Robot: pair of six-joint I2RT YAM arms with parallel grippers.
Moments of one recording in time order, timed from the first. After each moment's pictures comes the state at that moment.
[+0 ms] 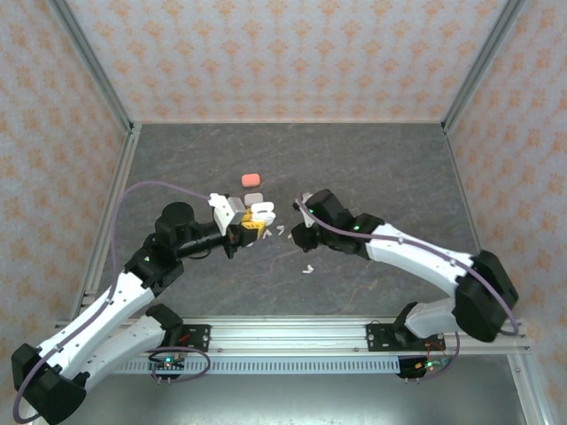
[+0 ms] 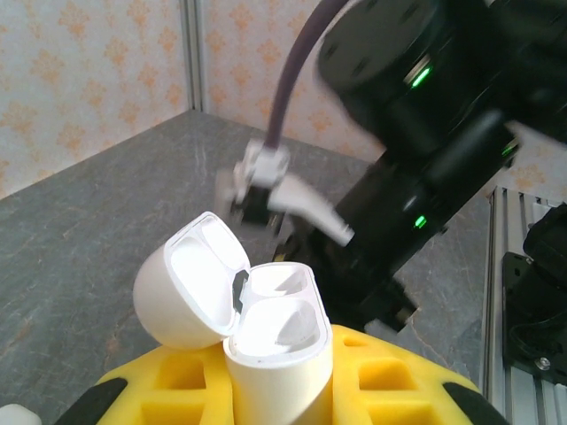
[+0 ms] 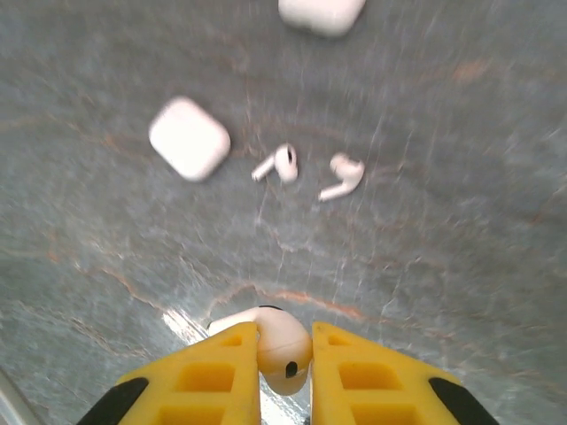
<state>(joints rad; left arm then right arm) -0.53 0.79 0.65 -0.08 0.50 0.03 0.81 1.31 0.92 -0.42 -0.07 0.29</state>
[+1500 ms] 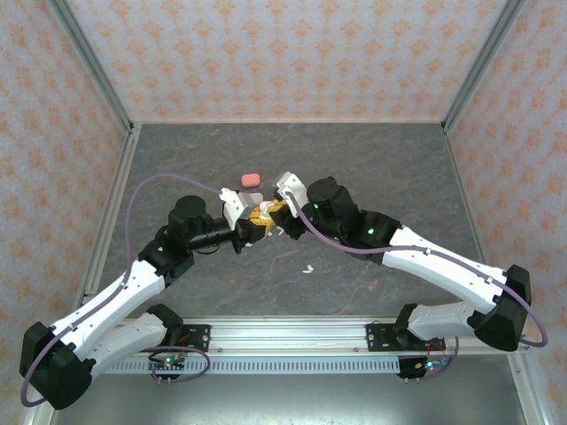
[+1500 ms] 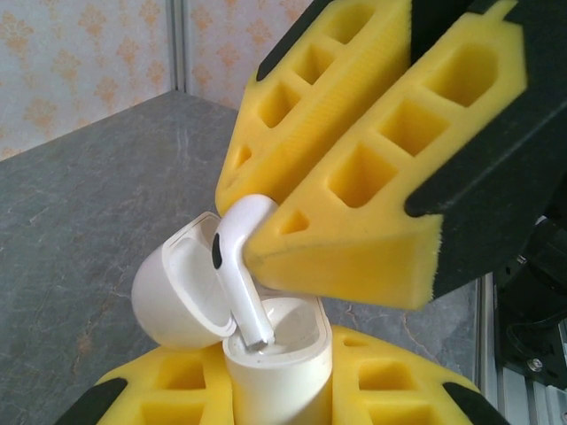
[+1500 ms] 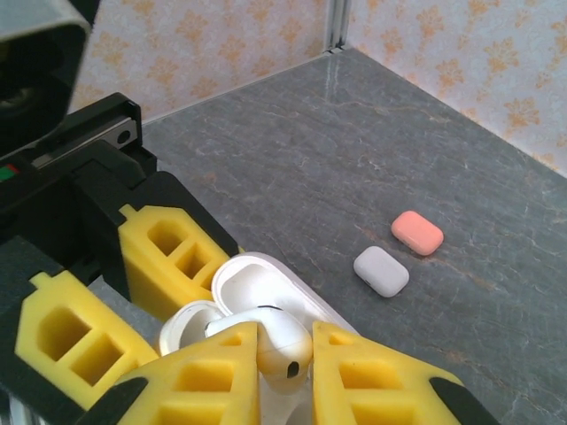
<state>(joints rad) -0.53 0.91 0.65 0.01 0.54 0.00 0.97 1.24 1.13 -0.33 0.01 -0.02</state>
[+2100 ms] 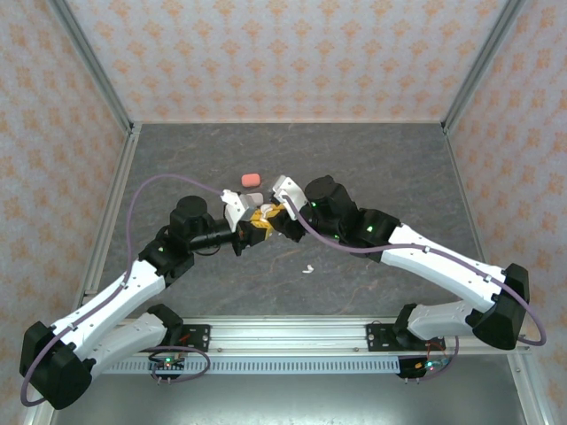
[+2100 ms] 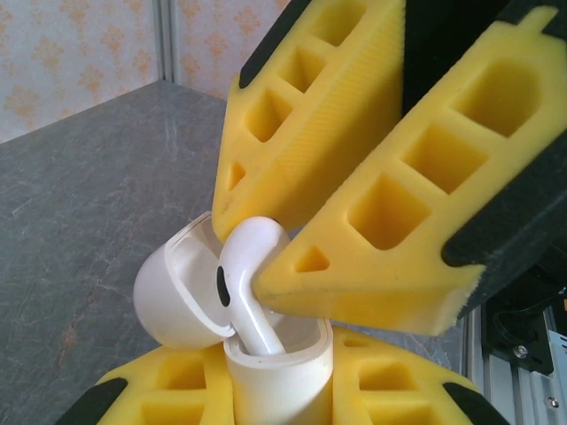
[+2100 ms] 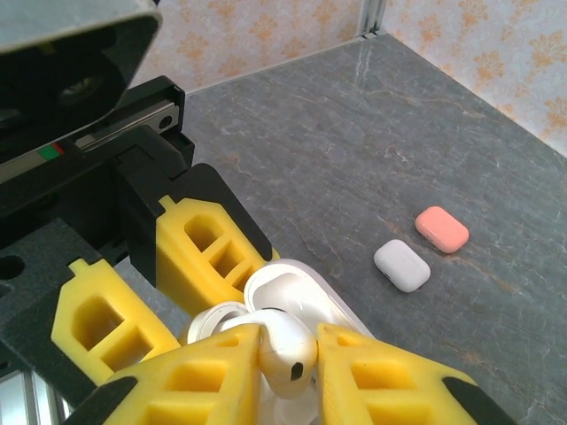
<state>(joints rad) -0.53 0.91 0.65 -0.01 0.56 0.00 0.96 1.25 1.16 -0.39 -0.07 -0.07</state>
